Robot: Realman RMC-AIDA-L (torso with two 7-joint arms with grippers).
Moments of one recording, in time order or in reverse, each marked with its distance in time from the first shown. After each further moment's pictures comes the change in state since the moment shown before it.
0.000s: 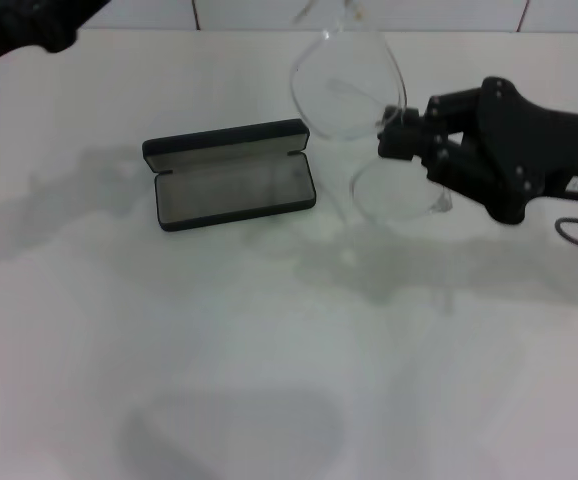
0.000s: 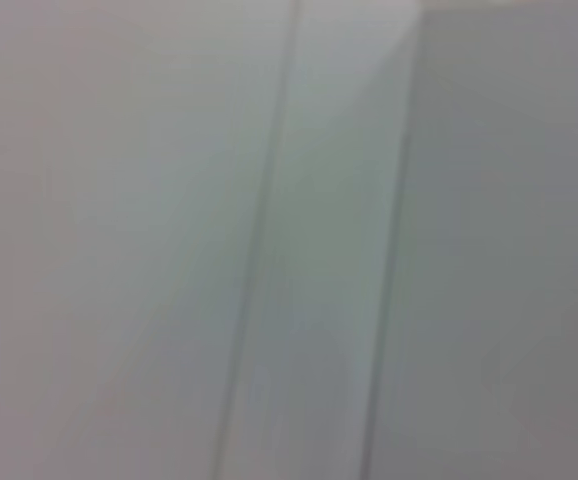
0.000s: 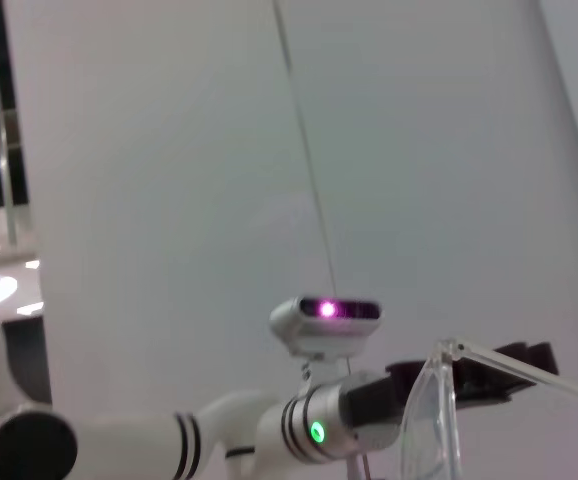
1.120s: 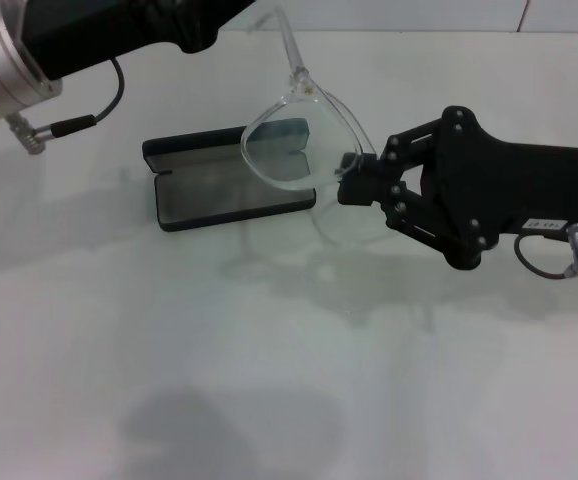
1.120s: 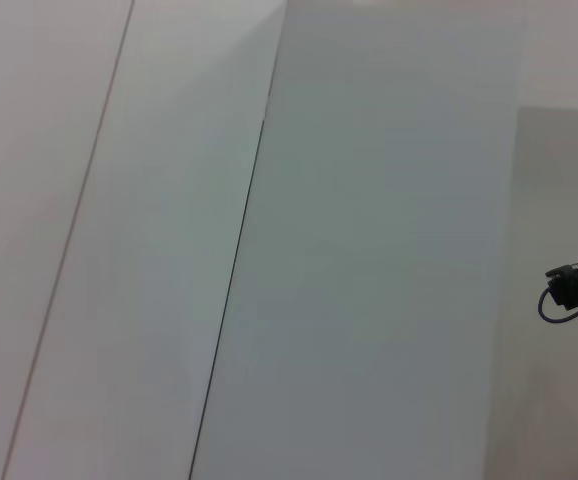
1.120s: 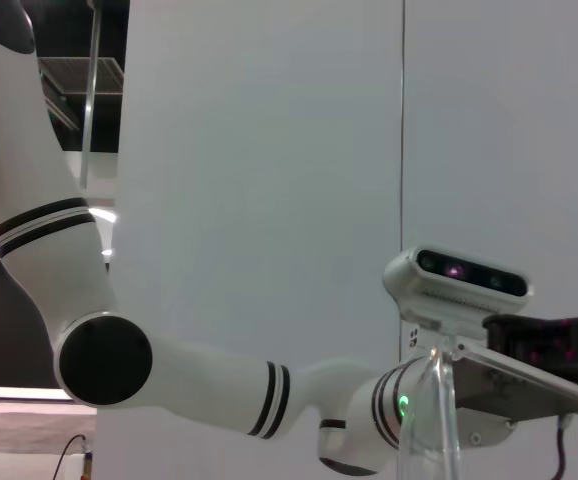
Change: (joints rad) left arm -0.129 -0.020 0.175 -0.100 -0.061 0.005 -0.017; right arm 0.035 0.007 -0.127 0.068 0.056 0.006 -0.258
